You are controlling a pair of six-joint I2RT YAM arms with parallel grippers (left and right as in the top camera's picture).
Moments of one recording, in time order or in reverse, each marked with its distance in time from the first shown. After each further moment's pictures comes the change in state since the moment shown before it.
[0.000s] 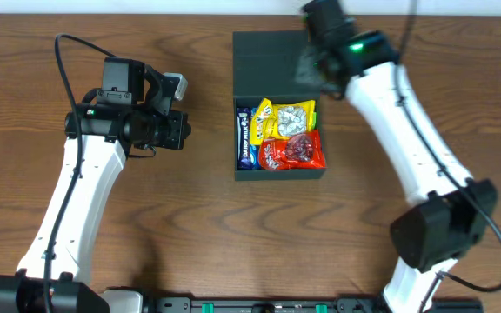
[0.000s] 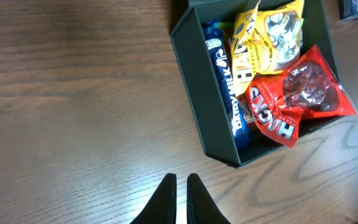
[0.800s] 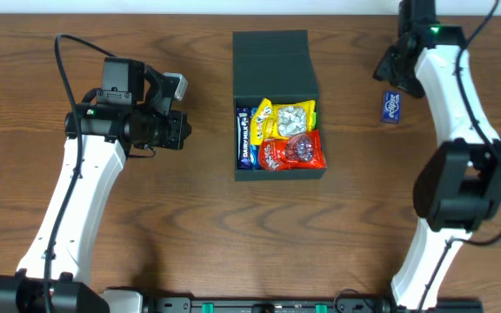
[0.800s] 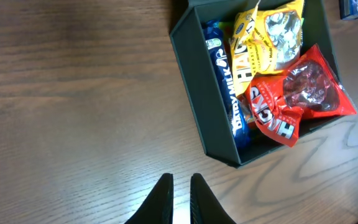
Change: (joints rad) left arm 0.000 0.000 0.000 0.000 0.000 0.003; right arm -0.343 0.216 0.000 0.051 0.050 -0.056
